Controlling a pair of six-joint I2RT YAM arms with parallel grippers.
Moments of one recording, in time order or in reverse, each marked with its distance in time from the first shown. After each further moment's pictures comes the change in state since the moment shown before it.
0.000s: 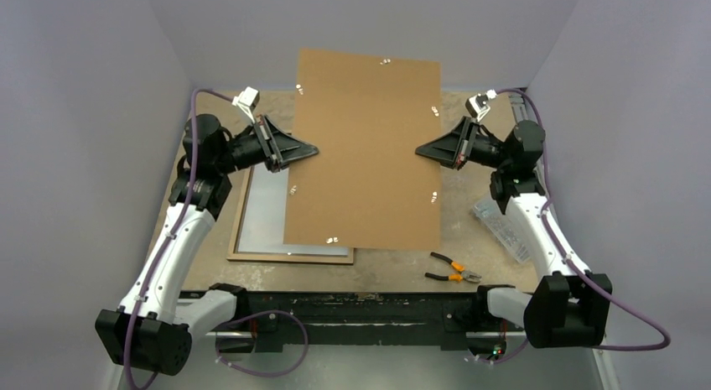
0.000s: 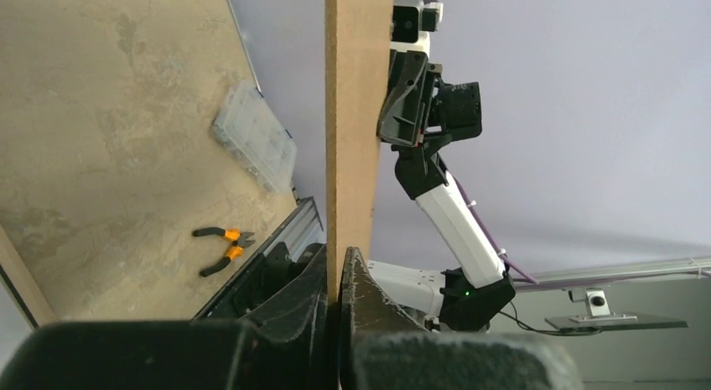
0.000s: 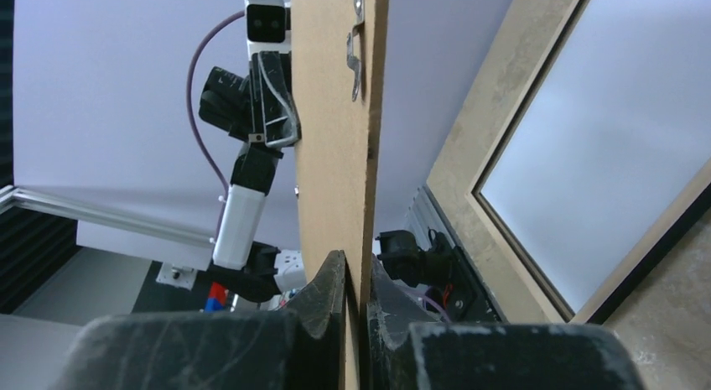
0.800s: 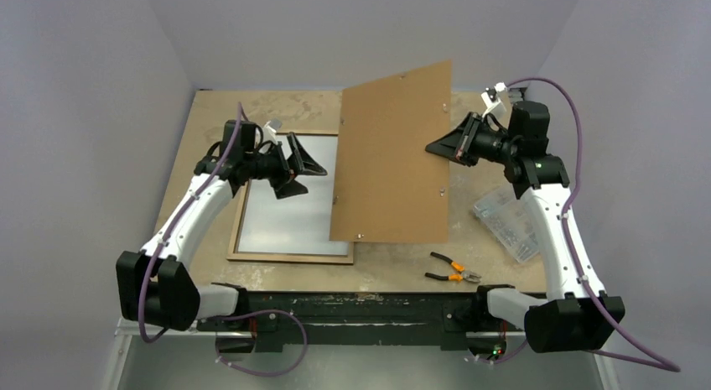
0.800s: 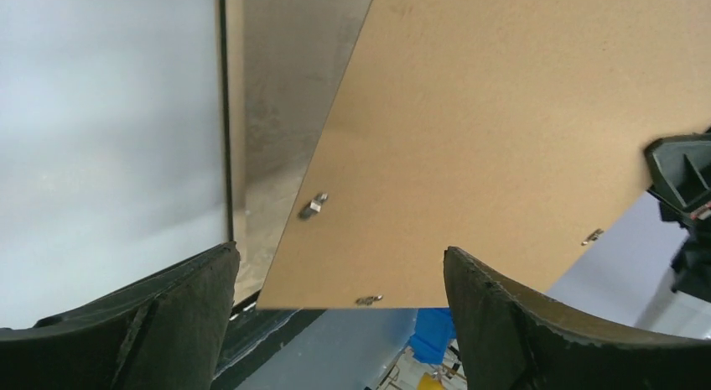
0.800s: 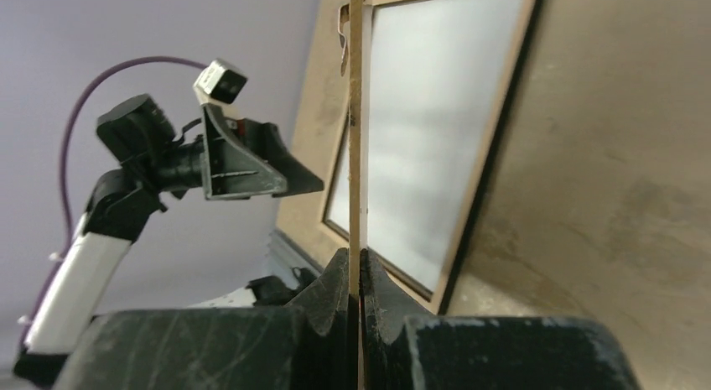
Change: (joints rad) left arm 0.001 0.230 0.013 -0.469 -0.161 0.349; right arm 0.008 -0.027 0.336 -0.906 0.360 -0.575
